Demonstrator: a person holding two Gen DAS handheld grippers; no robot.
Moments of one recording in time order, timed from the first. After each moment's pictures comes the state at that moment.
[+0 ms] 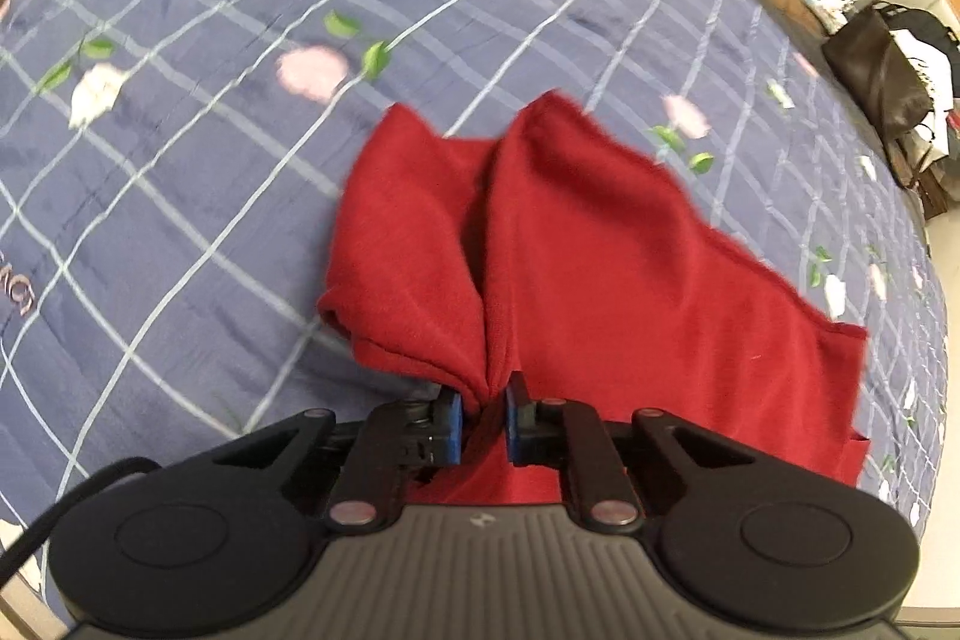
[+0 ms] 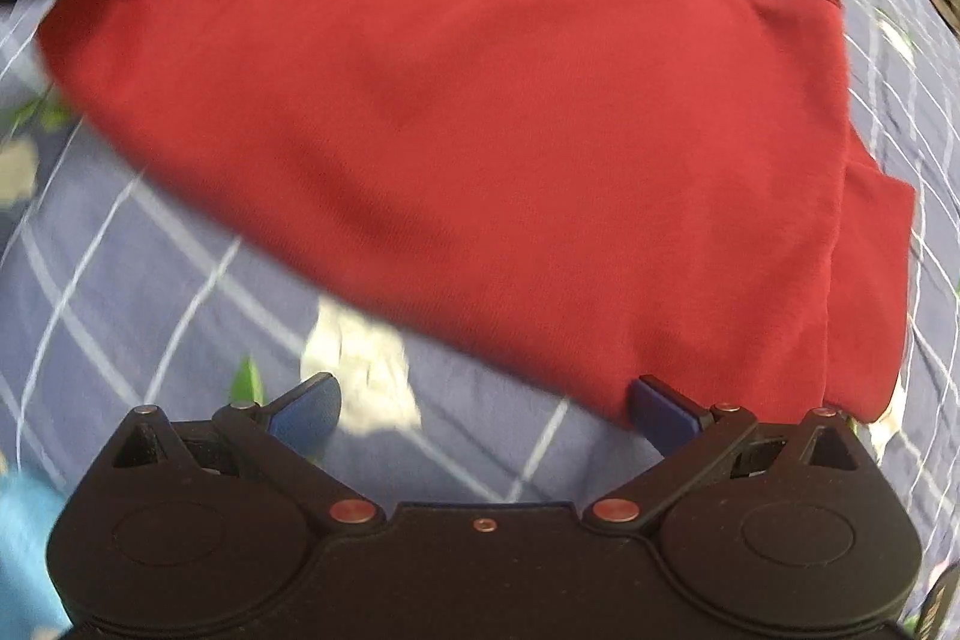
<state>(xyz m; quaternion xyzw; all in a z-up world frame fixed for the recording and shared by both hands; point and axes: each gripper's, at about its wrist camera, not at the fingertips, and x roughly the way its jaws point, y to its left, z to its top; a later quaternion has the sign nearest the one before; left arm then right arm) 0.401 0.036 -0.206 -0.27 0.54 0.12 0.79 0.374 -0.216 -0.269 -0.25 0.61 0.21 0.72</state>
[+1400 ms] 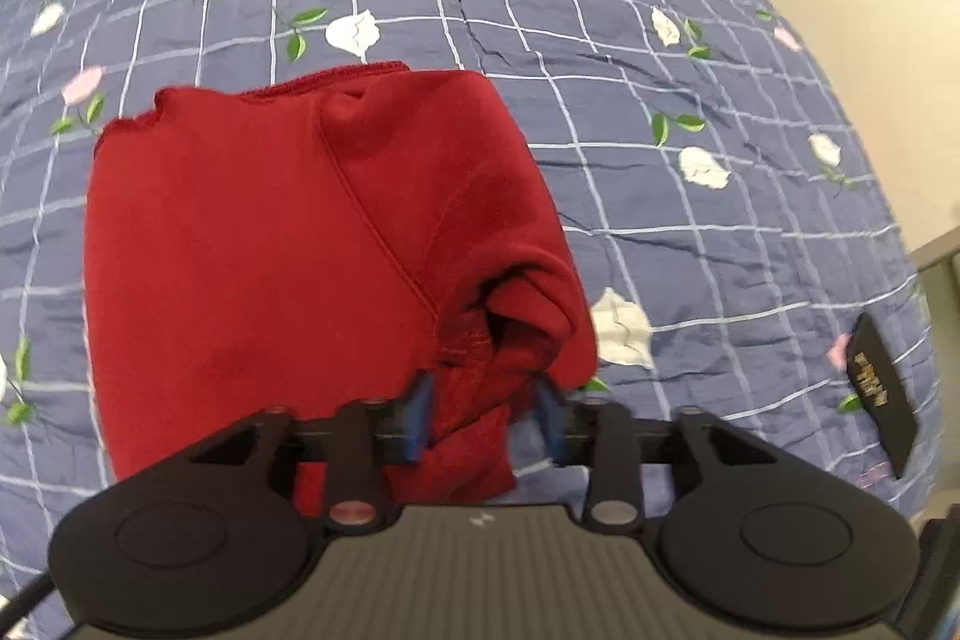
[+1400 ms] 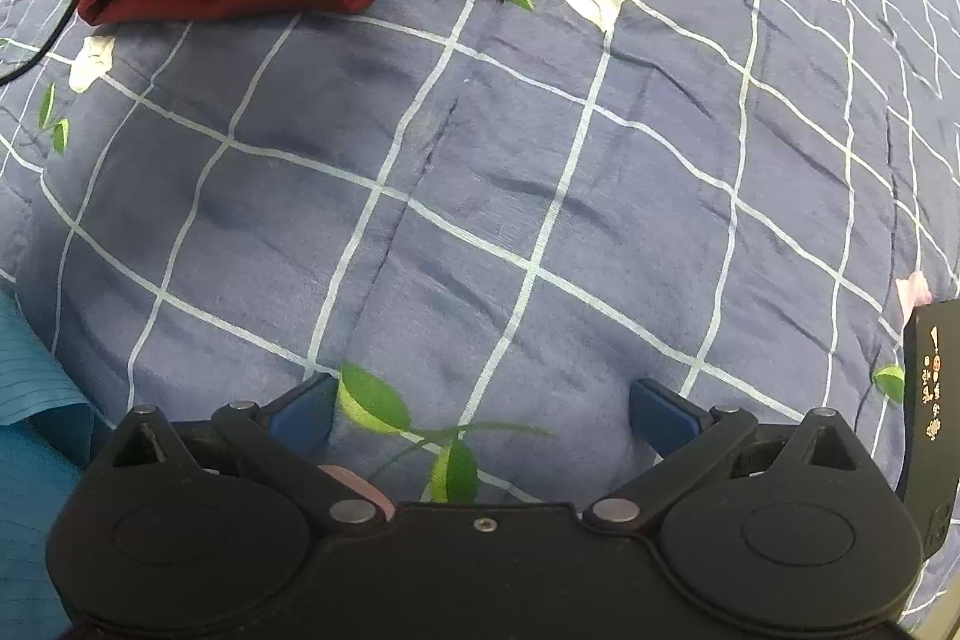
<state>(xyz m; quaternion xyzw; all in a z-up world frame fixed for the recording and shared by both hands) 0.432 -0.335 -0.212 -0.01 0.60 -0.13 0.79 0.313 -0.454 -0.270 -0.15 0.67 0.14 0.71</state>
